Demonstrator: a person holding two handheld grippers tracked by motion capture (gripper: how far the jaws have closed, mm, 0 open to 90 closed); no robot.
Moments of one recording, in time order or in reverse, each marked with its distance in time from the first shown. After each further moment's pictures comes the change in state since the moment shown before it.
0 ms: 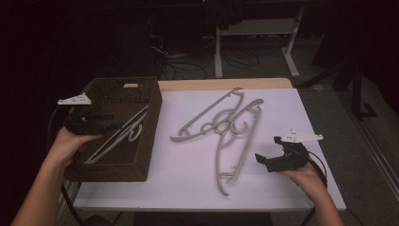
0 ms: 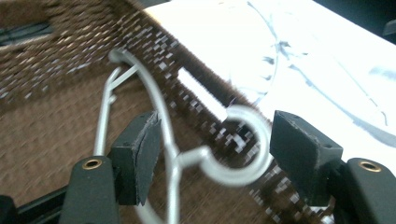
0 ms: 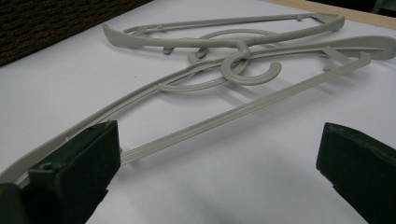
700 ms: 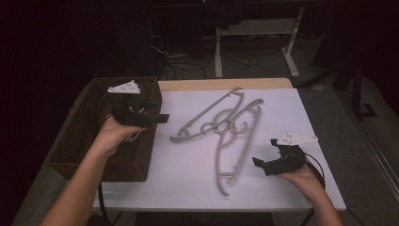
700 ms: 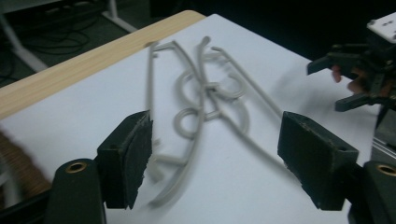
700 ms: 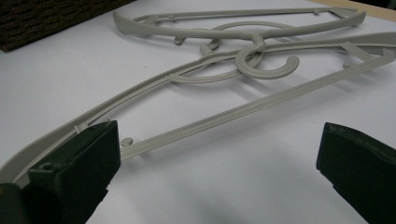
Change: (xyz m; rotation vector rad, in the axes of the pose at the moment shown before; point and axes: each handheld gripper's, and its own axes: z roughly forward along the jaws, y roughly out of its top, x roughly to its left) left arm -0.094 0.068 0.074 -0.039 -0.152 0.110; right arm 0.007 -0.003 0.005 0.023 0.024 -0.036
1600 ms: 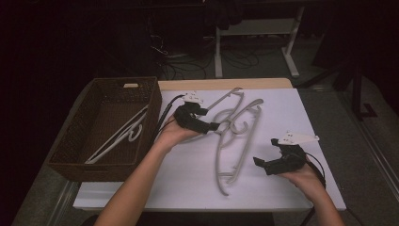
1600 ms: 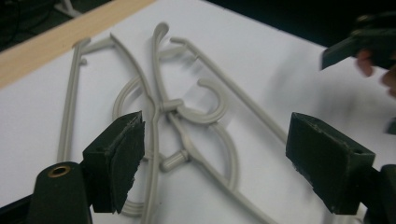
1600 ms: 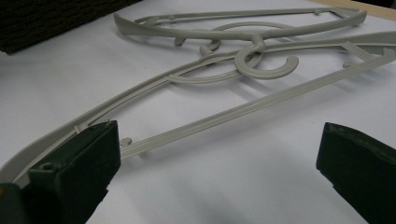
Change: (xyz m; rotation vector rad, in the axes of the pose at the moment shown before) left arm -0.019 -0.002 0.159 0.078 -0.070 0.079; right arm -0.004 -0.001 0.000 -0.003 0.011 0.005
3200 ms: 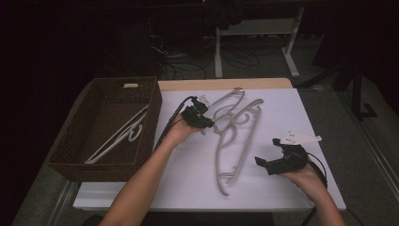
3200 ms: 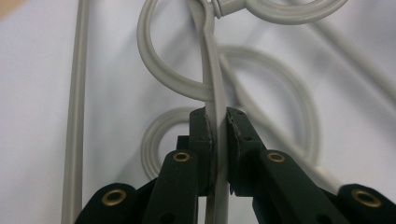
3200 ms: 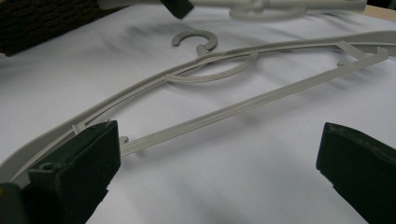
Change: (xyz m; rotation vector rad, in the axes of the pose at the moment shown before) left arm 0.020 0.003 0.031 0.225 0.080 0.040; right arm -0.003 -0.002 -0.003 -0.007 -0.003 0.006
